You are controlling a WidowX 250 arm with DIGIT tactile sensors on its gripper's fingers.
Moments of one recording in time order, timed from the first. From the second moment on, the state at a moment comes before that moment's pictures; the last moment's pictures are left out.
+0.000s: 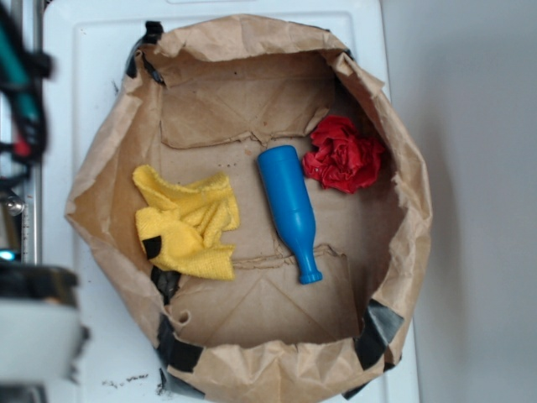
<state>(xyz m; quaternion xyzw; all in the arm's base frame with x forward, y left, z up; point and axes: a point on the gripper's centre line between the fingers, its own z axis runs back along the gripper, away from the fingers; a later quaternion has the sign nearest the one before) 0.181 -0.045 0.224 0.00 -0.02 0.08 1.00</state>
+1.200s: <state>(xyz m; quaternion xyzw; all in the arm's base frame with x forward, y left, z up) 0.246 -0.006 0.212 -0.05 -0.08 -0.09 0.99</state>
